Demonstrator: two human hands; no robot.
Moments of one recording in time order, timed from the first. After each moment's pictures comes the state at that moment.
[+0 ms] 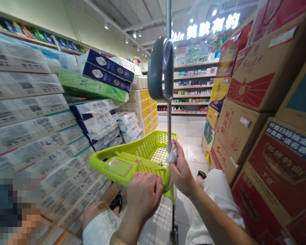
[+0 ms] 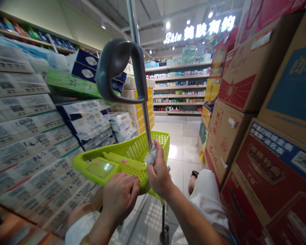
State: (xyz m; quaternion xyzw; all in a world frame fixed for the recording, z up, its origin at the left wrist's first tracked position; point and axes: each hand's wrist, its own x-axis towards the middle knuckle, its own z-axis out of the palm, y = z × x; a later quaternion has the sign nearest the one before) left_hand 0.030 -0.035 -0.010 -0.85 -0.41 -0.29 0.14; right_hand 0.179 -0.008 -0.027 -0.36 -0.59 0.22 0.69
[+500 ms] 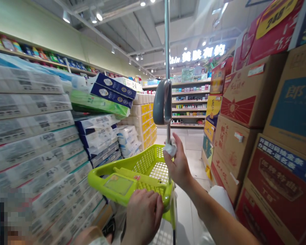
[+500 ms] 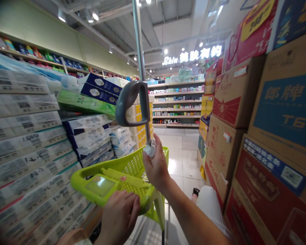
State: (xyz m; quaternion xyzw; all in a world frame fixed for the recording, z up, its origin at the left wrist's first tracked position) left_hand 0.031 -0.037 -0.010 -0.84 -0.41 -0.31 0.16; right_hand 0.181 0.025 0.035 -0.35 -0.61 0.12 0.71
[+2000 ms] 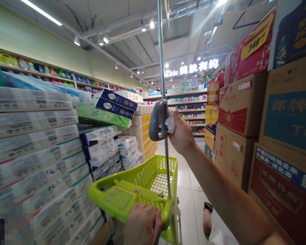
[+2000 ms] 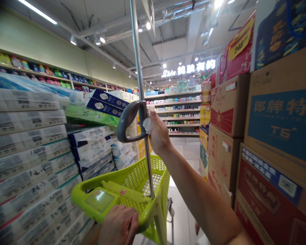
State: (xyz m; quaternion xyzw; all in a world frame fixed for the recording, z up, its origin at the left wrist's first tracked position) left_hand 0.017 -0.028 -0.016 -0.84 -0.36 -0.35 0.20; right_hand 0.187 0.051 0.183 -0.06 -0.52 0.39 0.76
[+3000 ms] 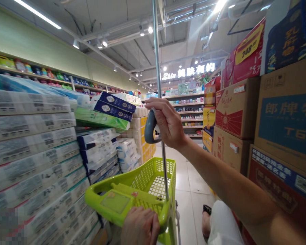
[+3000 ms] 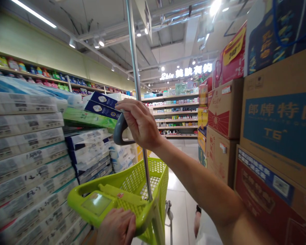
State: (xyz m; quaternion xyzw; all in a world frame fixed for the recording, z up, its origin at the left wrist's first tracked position) left_hand 0.015 -0.023 -0.020 -0.84 -0.34 -0.35 0.23; right_hand 0.187 0.017 0.221 -0.06 -0.75 -0.10 0.66
